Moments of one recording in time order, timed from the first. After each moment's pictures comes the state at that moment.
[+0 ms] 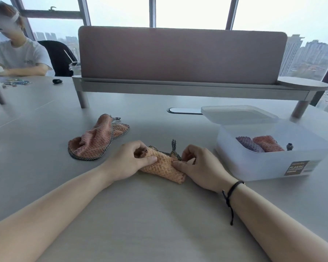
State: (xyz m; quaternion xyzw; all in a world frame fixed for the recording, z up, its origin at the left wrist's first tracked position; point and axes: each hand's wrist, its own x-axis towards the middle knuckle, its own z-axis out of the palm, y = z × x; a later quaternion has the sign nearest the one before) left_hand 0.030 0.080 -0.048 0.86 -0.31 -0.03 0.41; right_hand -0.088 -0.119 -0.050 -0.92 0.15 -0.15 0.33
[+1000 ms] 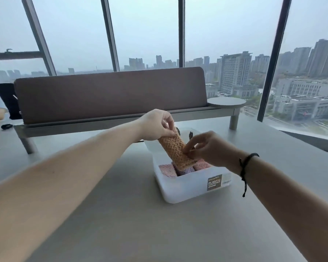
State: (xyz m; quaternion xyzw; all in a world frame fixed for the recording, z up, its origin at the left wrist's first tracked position) left_hand -0.023 -0.162 0.113 0.80 -0.51 -0.08 0.31; right_hand -0.190 -0.278 0.070 -0.87 0.18 -0.14 0.44
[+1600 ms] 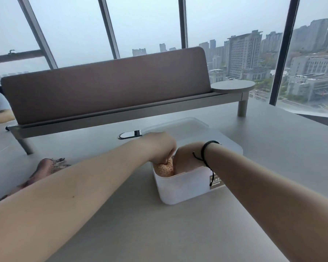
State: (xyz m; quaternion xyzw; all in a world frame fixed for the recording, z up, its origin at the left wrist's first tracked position) left_hand -0.024 -0.199 0.046 0.83 -0.54 0.03 -0.17; right_hand -0.107 -0.285 0.029 -0.97 0.15 0.18 0.05
